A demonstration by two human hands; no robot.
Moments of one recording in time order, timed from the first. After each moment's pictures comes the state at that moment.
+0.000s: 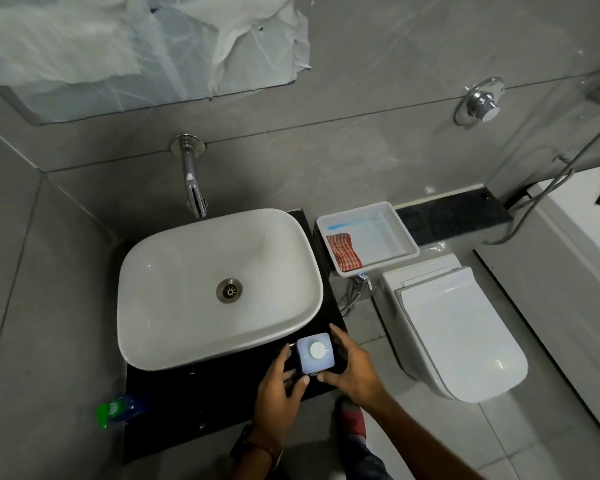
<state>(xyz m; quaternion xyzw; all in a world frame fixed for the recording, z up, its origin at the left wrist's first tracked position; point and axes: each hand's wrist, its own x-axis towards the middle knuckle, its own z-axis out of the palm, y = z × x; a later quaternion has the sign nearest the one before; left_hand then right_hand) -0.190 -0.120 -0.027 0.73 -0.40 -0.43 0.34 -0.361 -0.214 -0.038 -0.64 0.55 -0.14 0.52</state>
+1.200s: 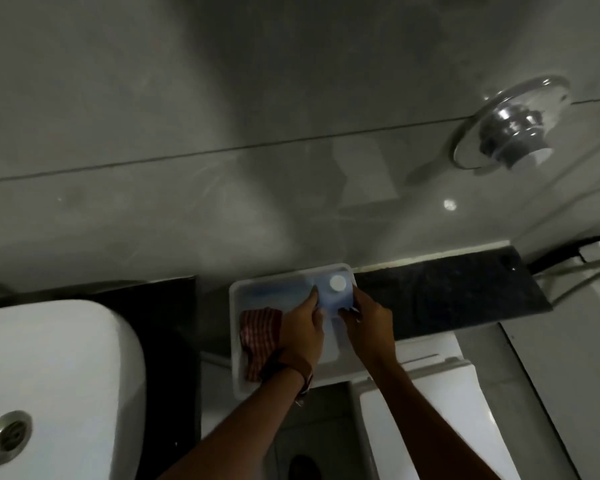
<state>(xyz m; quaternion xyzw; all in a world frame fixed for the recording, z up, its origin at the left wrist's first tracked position) -0.359 -0.623 -0.136 0.79 -0.43 -0.31 0.32 -0.484 -0.675 -0.156 -0.67 0.58 -0.22 0.41</state>
